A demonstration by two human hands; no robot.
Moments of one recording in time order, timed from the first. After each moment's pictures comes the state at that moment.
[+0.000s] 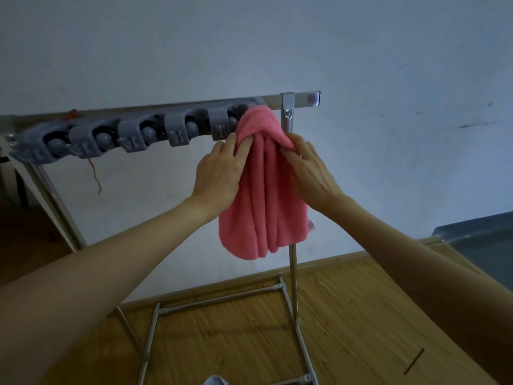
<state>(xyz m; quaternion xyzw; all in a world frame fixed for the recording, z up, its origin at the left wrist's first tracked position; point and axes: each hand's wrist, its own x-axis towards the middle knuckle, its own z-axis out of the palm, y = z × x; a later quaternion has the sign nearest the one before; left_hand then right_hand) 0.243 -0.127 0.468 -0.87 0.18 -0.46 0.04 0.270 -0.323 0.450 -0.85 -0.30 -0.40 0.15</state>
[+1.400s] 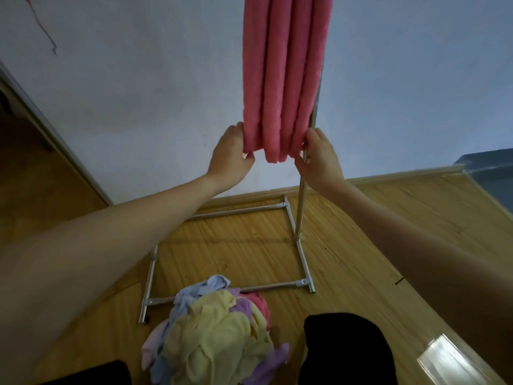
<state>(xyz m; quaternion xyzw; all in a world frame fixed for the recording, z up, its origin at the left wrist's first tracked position) 0.251 -0.109 0.265 -0.92 0.11 -0.21 -0.30 0.256 -0.306 0.252 -0.89 -0.18 -0.21 0.36</state>
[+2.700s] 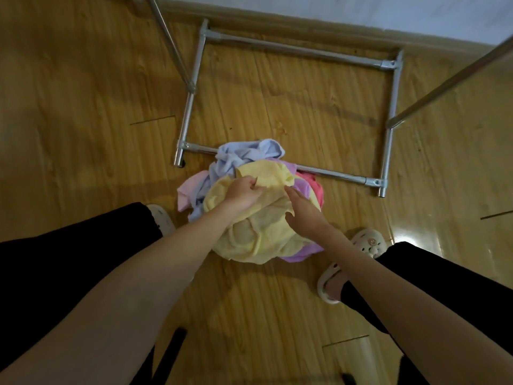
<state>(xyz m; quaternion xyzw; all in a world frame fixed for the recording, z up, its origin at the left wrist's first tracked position) 0.065 0.018 -0.124 -0.81 -0.31 0.26 -0.43 0.087 -0.154 -0.104 -0.88 -0.21 0.38 0.19</state>
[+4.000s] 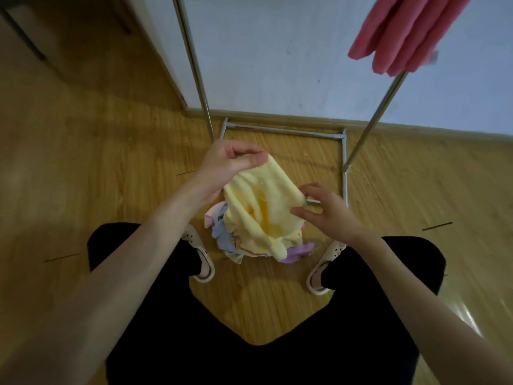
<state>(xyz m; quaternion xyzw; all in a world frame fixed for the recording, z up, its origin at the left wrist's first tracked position) -0.066 -0.010 0.293 -0.72 -0.12 0.01 -0.68 -0.020 -0.235 0.213 -0.84 -0.30 0.19 0.40</state>
